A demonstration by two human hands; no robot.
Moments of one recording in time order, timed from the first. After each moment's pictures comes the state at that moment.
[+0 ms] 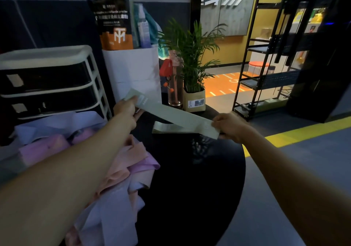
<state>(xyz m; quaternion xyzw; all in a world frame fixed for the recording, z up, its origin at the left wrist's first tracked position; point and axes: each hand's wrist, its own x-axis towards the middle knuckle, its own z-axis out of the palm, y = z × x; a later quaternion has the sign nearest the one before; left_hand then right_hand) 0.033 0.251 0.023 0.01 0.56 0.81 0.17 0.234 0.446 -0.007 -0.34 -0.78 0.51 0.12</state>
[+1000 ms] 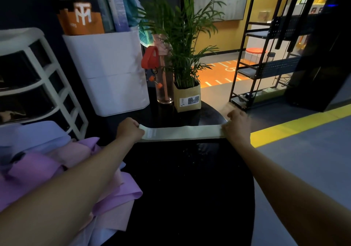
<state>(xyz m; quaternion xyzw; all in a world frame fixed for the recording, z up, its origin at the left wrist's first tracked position) -0.014 0.323 -0.079 0.17 0.92 0.35 0.05 0.189 0.541 -0.096 -0.47 -0.81 0.19 0.28</state>
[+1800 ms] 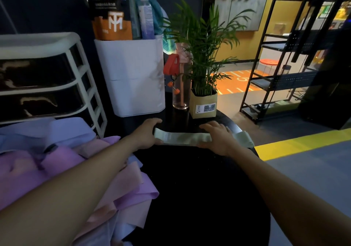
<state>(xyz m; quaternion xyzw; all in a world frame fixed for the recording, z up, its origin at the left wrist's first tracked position) -0.019 0.302 -0.067 0.40 0.86 0.29 0.14 0.150 0.486 -0.064 -0.22 -0.96 0.15 0.02</state>
